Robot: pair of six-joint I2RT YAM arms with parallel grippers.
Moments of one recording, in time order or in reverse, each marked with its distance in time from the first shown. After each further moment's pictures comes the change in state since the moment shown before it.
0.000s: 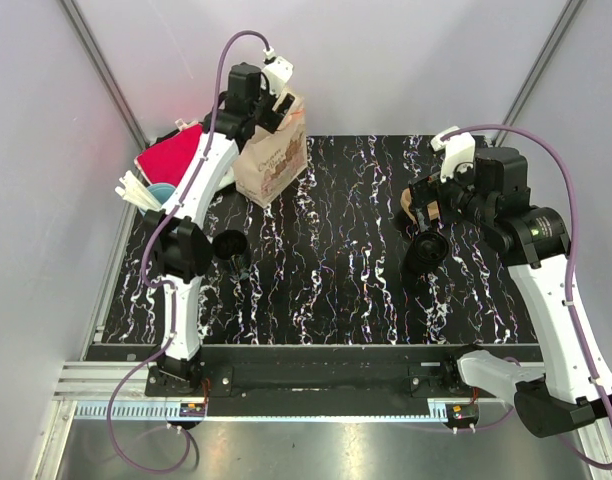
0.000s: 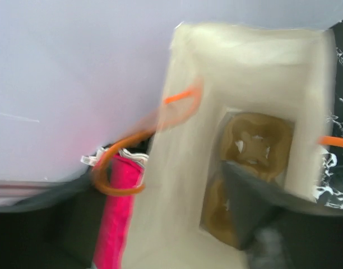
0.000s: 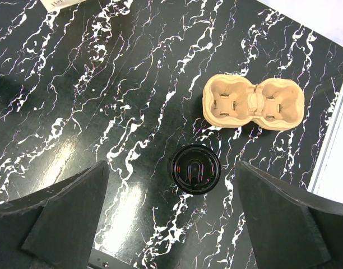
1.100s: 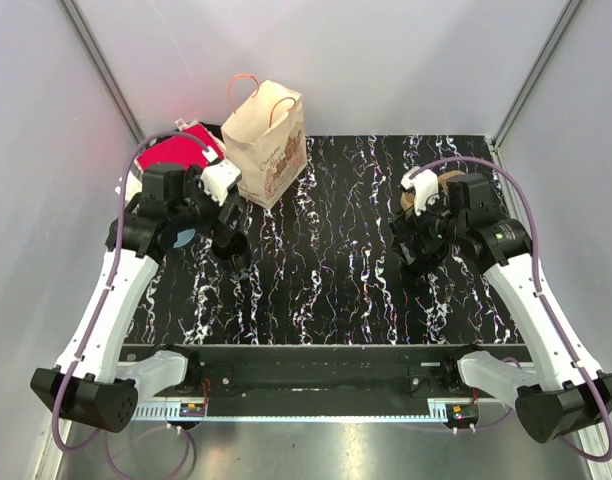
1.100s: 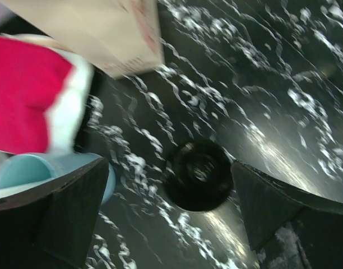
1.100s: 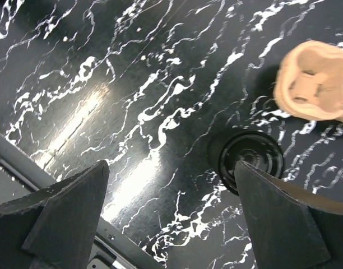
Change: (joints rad) left arm 0.096 -1.069 -1.065 -0.228 0.414 -0.010; right arm -0.002 -0.029 -0.311 0.084 -0.214 -0.101
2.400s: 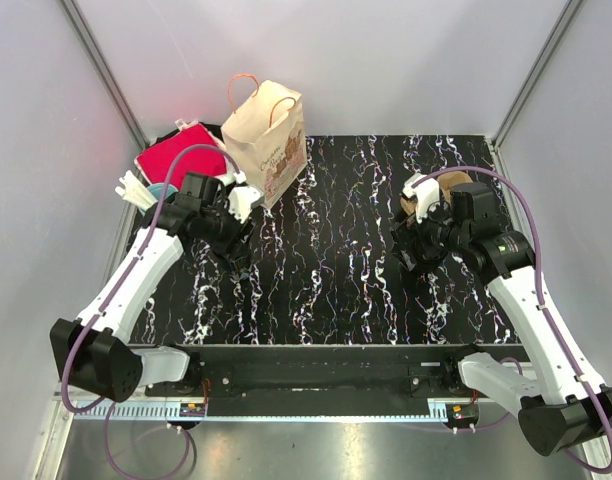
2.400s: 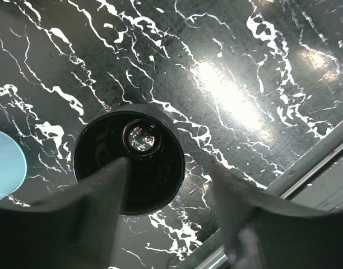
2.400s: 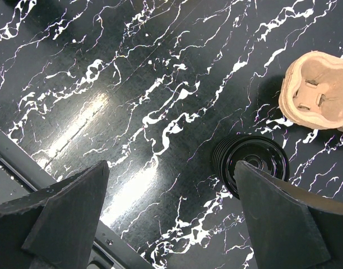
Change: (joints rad) left arm -0.068 0.161 -0.082 -0.155 0.051 -0.042; right arm 0.000 -0.072 -0.085 0.052 -0.044 -0.021
